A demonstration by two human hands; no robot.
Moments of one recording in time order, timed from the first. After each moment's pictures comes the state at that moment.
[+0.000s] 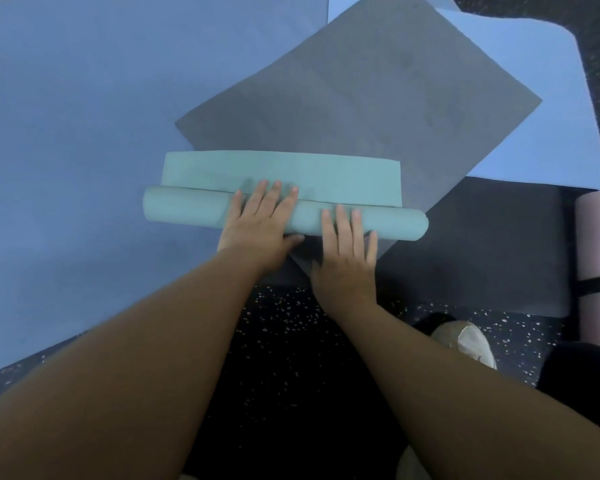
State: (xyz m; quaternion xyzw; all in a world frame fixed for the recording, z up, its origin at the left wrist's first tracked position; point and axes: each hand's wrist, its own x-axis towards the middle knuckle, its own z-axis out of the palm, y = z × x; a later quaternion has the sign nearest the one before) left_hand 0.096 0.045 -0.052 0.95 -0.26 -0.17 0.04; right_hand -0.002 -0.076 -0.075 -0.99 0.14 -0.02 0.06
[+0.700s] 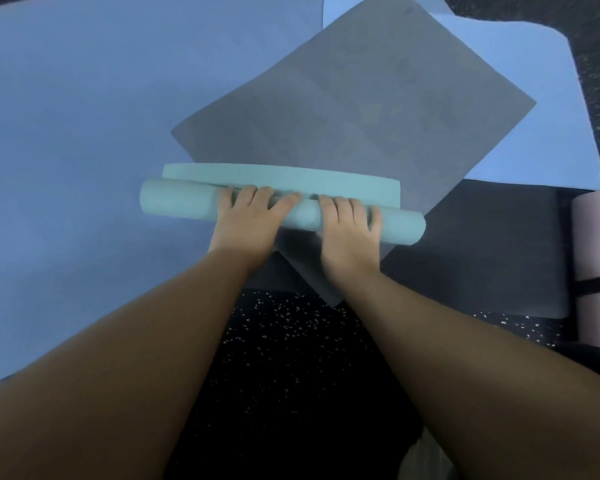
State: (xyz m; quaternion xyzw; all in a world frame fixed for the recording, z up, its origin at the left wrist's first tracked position) left_hand 0.108 0.052 -0.040 0.95 -0.31 -0.08 0.04; right_hand 0.041 -0.096 -0.068 -0.99 0.14 -0.02 0.03
